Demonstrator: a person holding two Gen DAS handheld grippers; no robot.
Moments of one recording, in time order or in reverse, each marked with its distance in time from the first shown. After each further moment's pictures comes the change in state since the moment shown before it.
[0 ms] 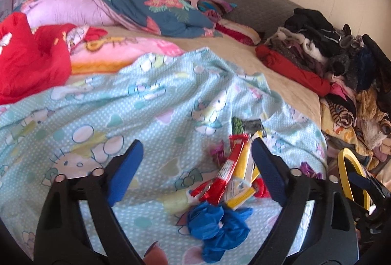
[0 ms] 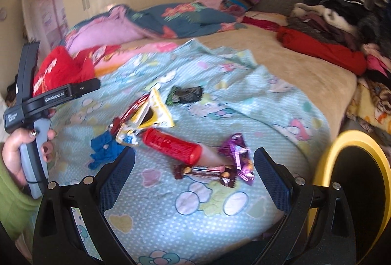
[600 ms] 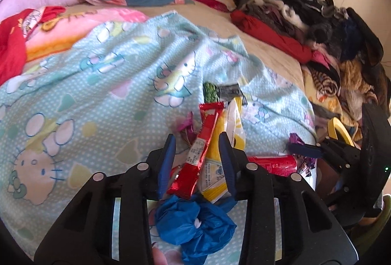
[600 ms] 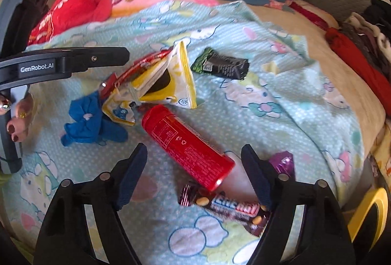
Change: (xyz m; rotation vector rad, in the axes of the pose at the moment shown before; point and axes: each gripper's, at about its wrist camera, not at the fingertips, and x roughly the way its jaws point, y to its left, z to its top) left arm 0.048 -0.027 -0.012 0.086 0.190 -0.135; right arm 0.097 0.025 0.009 -0.265 0.232 0.073
